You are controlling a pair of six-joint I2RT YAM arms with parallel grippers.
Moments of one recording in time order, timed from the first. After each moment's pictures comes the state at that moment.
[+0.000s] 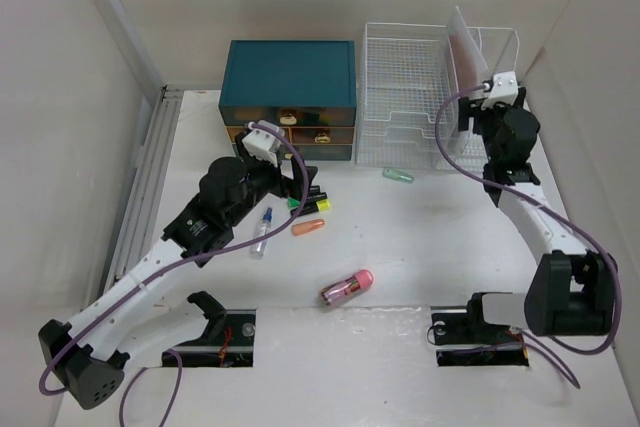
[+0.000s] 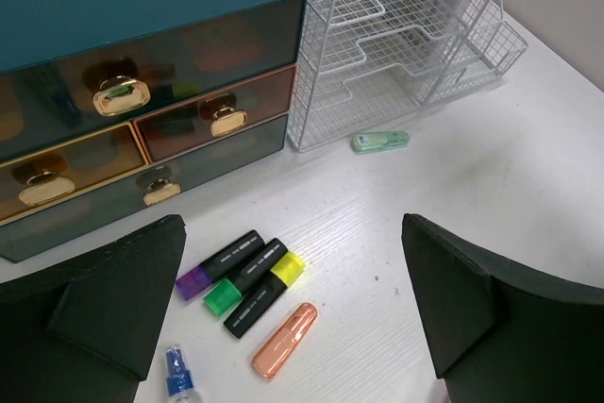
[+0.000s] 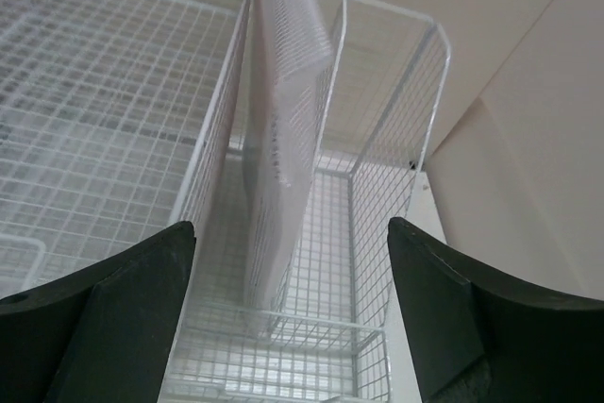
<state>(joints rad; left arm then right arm) -0.69 0.88 0.86 -0.12 -0.09 -0.15 -0.01 1.31 0.88 0.44 0.01 -0.26</state>
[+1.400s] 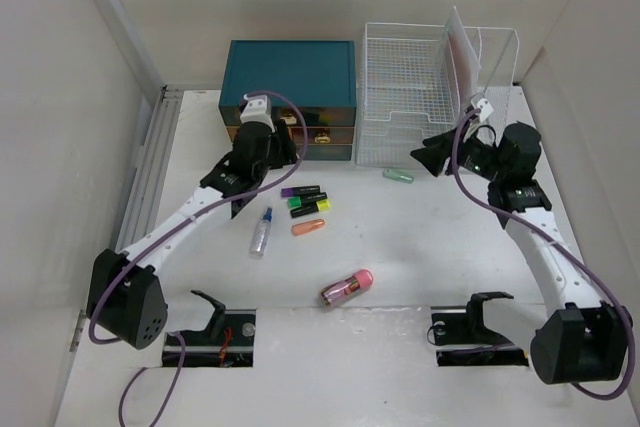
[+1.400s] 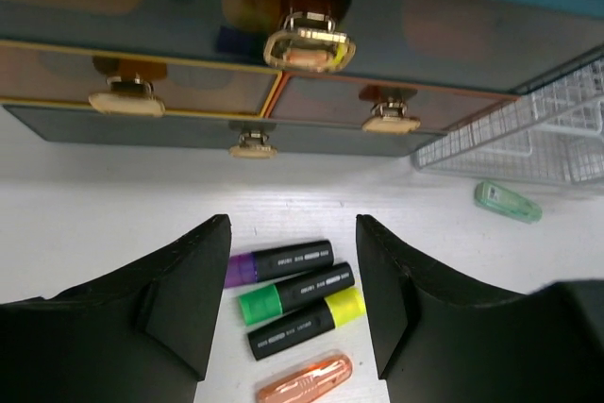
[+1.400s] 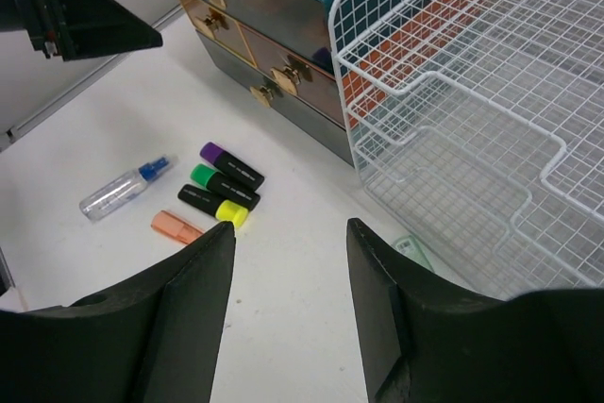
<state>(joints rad) -0.50 1.28 0.95 -0.12 -0.26 -0.46 0.04 1.06 0.84 0.08 -0.81 0.10</state>
